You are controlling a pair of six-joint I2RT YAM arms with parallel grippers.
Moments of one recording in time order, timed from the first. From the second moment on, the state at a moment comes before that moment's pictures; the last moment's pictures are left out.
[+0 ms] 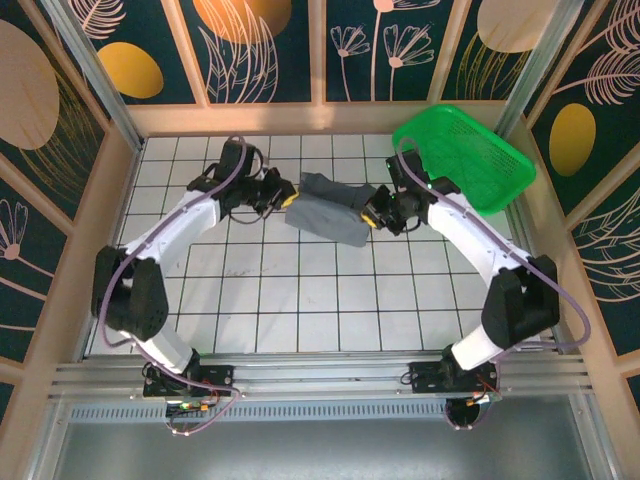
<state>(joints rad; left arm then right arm) -0.37 1.69 1.36 -0.43 0.54 -1.05 0.41 1.57 1.31 -0.76 -0.30 1.09</state>
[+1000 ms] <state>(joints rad) -0.33 2.31 2.00 -0.49 0.42 -0.98 0.26 2.15 1.88 -0.76 -0.09 1.00</state>
